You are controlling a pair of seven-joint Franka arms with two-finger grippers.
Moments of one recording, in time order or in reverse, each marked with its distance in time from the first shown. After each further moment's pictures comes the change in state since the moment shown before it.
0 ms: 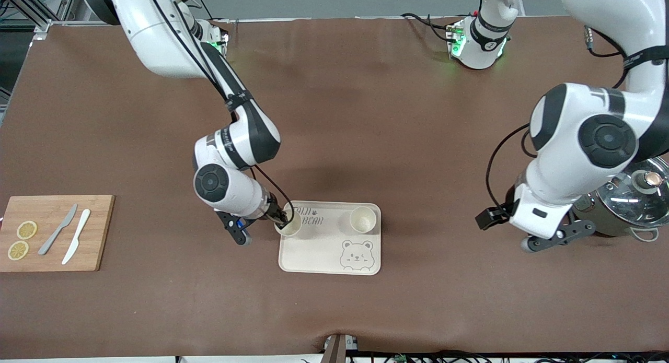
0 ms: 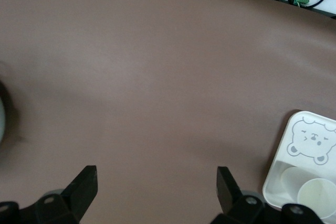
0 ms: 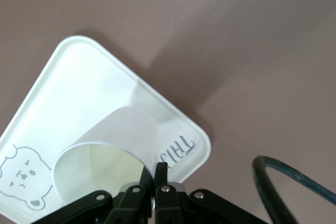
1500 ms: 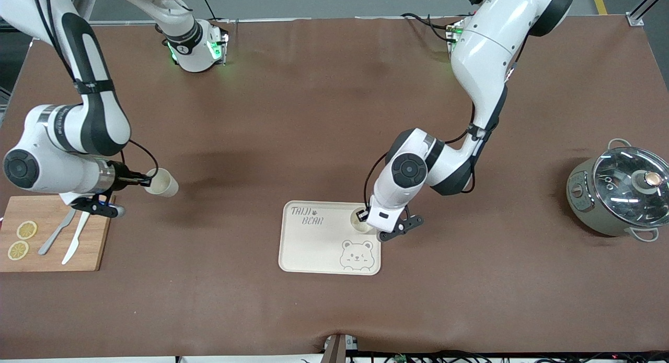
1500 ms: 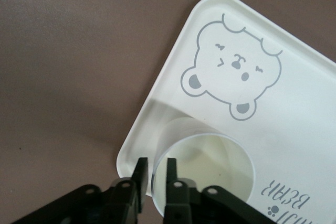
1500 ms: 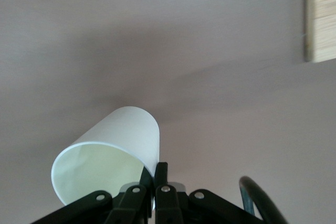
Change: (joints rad) left arm -0.299 0.362 -0.050 -0.037 -0.083 0.417 -0.473; right arm -0.482 -0.419 -0.007 -0.490 -0.159 -0.238 -1.034
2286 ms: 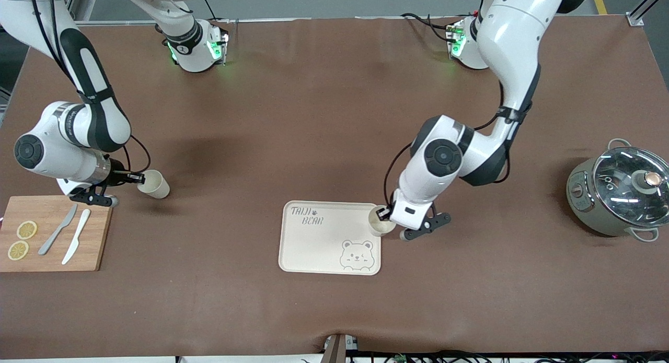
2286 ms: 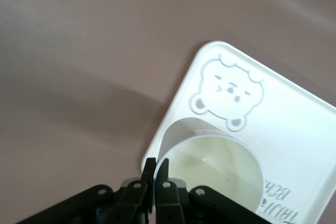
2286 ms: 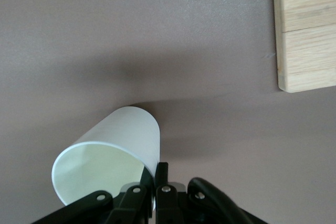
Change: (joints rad) left arm 0.052 -0.118 -0.014 -0.072 -0.001 0.000 0.032; right arm -0.147 0.001 -0.015 -0.248 -0.028 0.345 -0.257
